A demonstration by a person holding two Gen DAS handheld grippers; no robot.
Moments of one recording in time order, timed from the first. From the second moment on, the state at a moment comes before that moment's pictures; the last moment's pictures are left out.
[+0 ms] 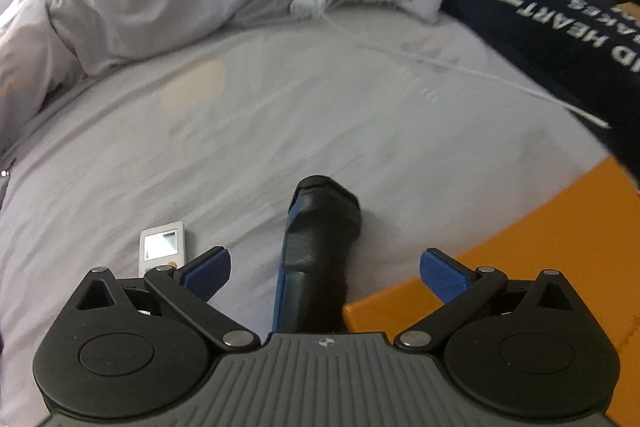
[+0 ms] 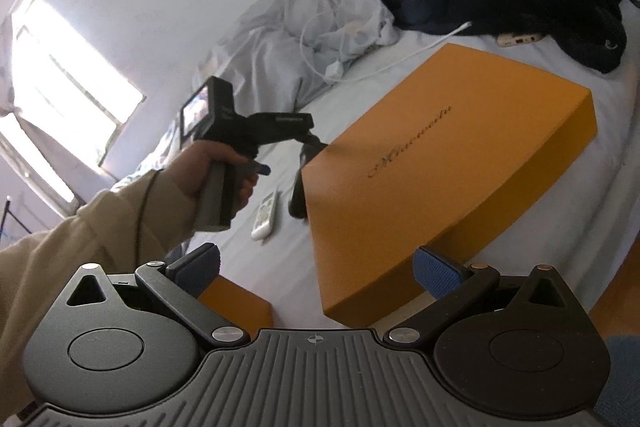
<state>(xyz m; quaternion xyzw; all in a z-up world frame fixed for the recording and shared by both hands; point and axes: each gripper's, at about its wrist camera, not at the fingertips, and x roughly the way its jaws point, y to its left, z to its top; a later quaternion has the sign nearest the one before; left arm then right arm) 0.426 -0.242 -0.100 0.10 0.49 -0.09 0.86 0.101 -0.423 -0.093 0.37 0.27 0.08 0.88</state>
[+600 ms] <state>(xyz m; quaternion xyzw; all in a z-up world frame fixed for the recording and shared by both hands) 0.450 -0.224 -0.140 0.02 0.55 -0.07 0.83 0.102 -0.421 -0.094 0.37 0.29 0.09 0.88</state>
